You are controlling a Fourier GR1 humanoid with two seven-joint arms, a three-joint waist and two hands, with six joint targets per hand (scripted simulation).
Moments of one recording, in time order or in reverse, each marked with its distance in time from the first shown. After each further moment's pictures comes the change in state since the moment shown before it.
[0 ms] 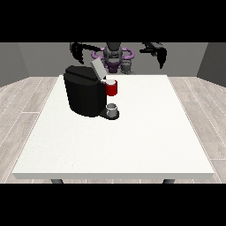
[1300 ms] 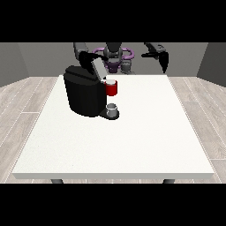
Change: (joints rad) left arm 0.061 0.074 -0.028 -0.130 0.051 0.060 -0.012; right arm -0.236 0.042 0.026 0.213 0.096 -0.006 -0.104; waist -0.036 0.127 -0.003
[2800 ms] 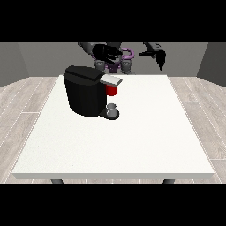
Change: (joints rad) left arm 0.029 -0.026 -0.061 0.002 0.004 0.031 -0.074; right arm -0.130 0.096 0.082 0.062 0.096 0.003 -0.012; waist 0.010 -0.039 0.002
